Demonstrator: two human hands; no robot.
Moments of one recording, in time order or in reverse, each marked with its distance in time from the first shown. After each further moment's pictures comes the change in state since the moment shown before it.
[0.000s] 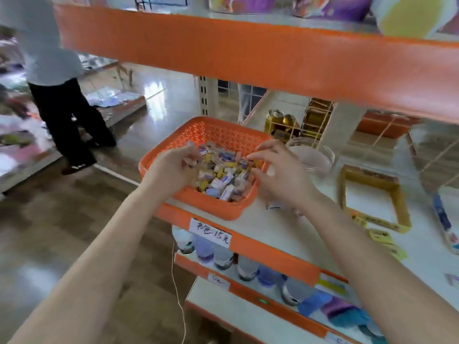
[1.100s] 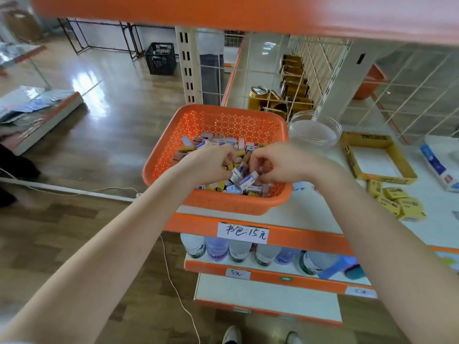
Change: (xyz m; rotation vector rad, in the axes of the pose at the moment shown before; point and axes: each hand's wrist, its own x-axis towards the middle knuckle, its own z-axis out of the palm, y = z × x) left_hand 0.073 -0.026 0.034 0.174 -0.602 0.424; right_hand 0.036 -0.025 0.036 -0.179 -0.510 0.205
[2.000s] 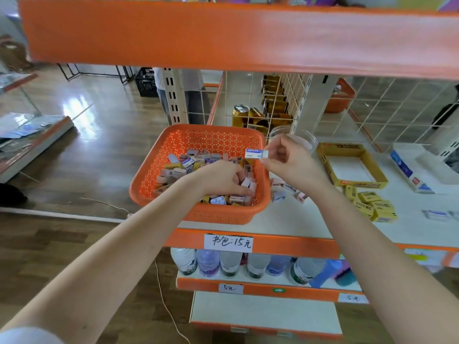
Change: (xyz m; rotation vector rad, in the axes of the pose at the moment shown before) left_hand 0.018 0.050 0.003 0.065 -0.183 0.053; right_hand -0.040 0.019 0.003 0.646 0.642 0.178
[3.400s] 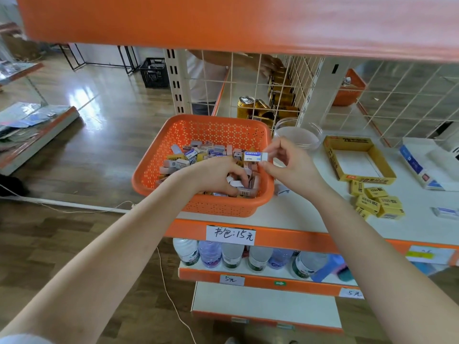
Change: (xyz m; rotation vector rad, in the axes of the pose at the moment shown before) left_hand -0.015 -0.013 0.003 -0.031 0.011 0.146; right_hand -0.012 0.009 0.012 0.020 -0.030 -0.093
